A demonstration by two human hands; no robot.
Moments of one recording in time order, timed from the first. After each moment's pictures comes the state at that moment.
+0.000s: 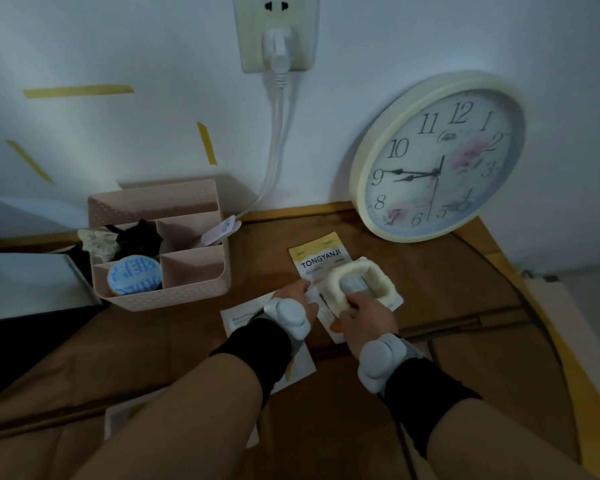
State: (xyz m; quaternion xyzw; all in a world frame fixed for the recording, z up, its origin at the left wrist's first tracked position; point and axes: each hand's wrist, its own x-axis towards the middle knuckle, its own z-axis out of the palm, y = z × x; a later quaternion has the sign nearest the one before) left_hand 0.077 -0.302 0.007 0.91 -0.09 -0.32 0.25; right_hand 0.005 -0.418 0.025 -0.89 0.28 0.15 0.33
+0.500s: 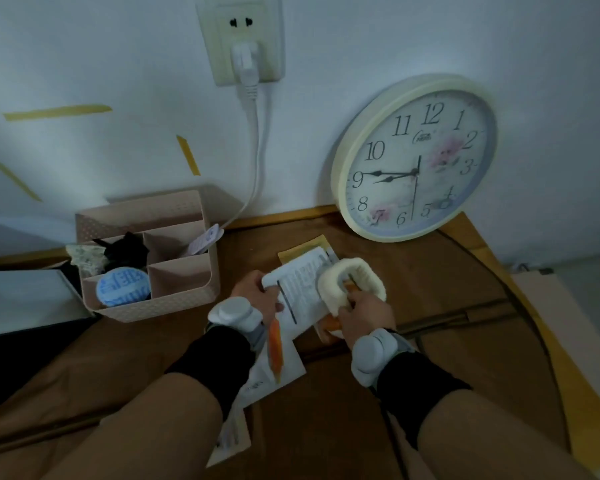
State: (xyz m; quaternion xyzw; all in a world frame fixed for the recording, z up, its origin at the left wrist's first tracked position) left_hand 0.076 -0.285 0.017 0.85 0.09 -0.18 0.48; right_hand 0.008 -0.441 0.027 -0.90 0.29 0.16 0.30
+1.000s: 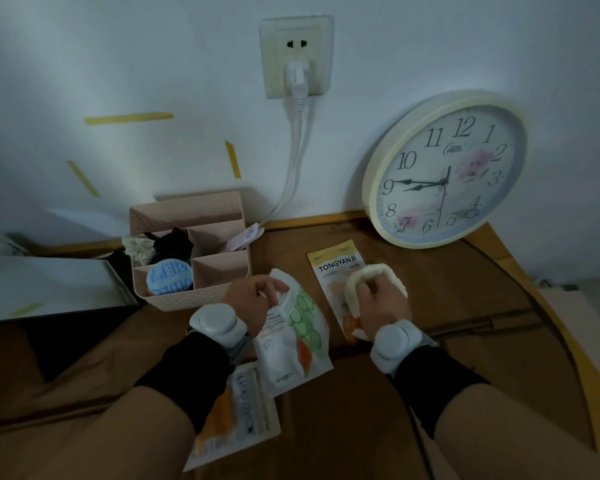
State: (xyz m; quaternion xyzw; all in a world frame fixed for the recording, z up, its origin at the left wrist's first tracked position) left_hand 0.072 -0.212 0.043 0.83 -0.02 -0.19 0.52; right_hand 0.014 -0.412 0.051 -0.88 0.30 0.03 0.37
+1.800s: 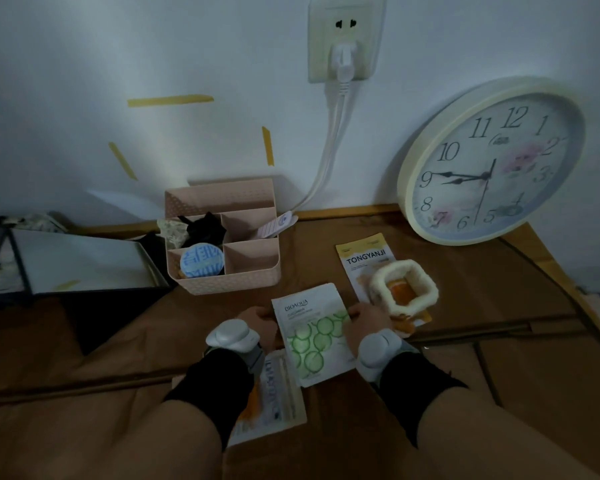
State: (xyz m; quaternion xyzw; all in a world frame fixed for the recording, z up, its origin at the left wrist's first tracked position) left_hand 0.047 -0.185 0.018 0.66 0.28 -0.35 0.60; right_hand 0.017 -0.356 0.021 -0.90 0.24 0.25 0.28
